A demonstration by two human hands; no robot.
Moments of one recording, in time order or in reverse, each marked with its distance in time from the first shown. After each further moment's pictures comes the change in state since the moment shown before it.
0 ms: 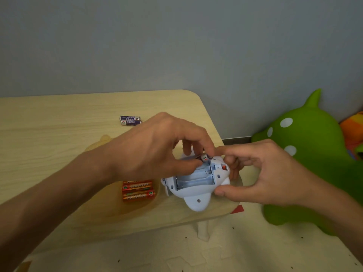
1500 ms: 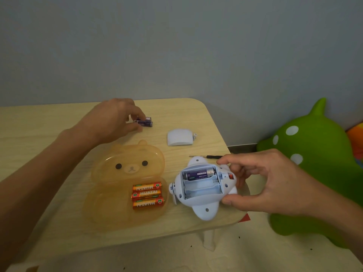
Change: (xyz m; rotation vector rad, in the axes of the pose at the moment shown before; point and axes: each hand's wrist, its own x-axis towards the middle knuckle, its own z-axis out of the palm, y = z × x) left_hand -0.030 -0.148 -0.051 0.557 0.146 -0.454; right_hand 0.000 -0.003 0.000 -0.017 -0.003 0.004
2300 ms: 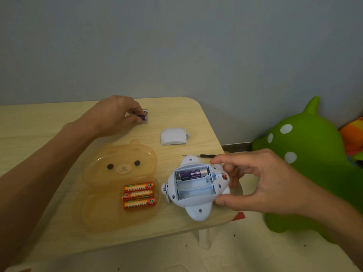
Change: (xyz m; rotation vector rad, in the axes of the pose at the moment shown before) left_hand 0.023 0.001 0.009 -0.072 -0.045 -0.018; right_hand -0.002 0.003 -0.001 0.005 0.002 -0.003
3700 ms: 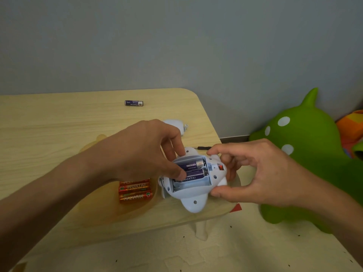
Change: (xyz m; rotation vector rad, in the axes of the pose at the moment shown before) left_hand -0.074 0.154 -0.039 -0.416 -0.426 -0.148; right_hand 0.003 -0.010 0.001 -0.054 -0.038 0.012
